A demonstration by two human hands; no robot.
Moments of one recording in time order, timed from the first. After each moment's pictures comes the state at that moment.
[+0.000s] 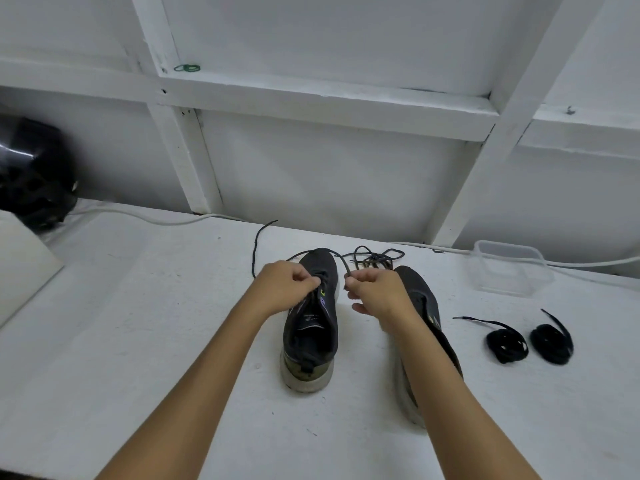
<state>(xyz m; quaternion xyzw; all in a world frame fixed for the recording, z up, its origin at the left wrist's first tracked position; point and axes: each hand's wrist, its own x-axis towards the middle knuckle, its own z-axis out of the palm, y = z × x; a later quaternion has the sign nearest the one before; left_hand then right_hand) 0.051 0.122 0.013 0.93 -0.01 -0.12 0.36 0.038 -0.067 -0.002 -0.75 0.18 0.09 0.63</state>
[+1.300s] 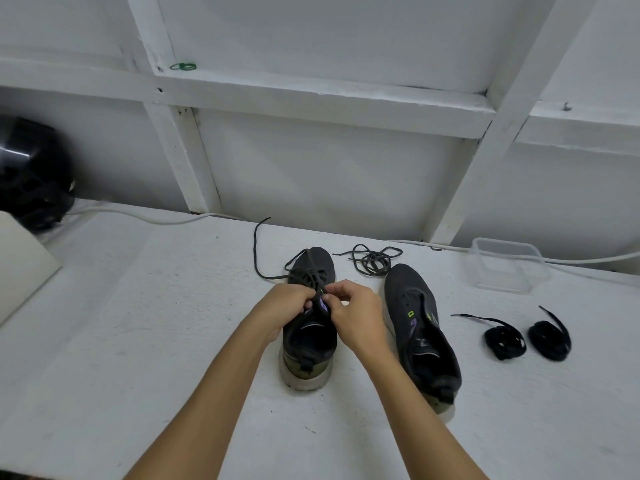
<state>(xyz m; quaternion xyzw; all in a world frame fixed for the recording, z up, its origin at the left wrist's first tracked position) 0.033 0.105 -0.004 0.79 0.16 -0.23 0.54 0.011 -0.037 -0.032 -0.86 0.07 -0.03 0.50</state>
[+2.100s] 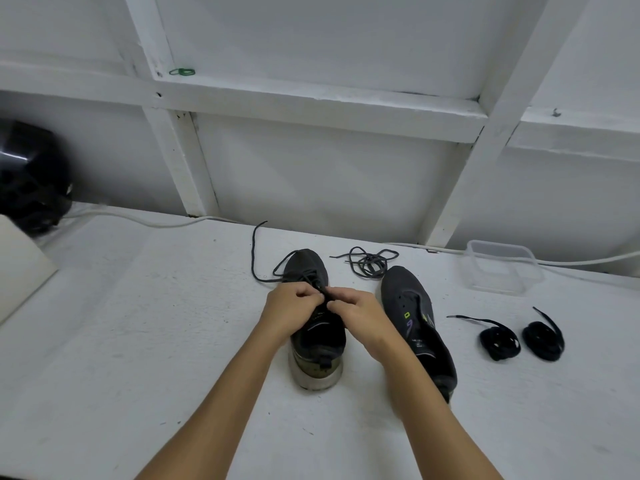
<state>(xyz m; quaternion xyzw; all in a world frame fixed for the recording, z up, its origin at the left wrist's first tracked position) 0.028 0.095 -0.017 0.84 0.09 -0.12 0.52 0.010 -0.056 -0.021 -0.77 0.08 0.14 0.62</state>
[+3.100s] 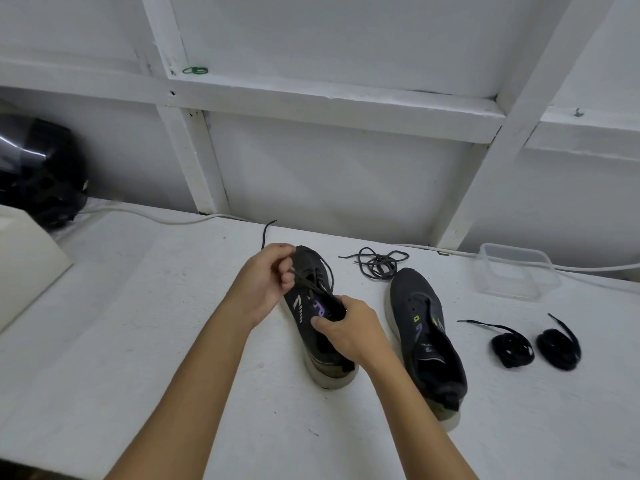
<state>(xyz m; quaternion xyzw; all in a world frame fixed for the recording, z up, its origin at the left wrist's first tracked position) 0.044 0.136 0.029 0.53 0.12 -0.13 0.83 -0.005 -0.032 -0.015 -0.87 0.08 0.13 0.47</state>
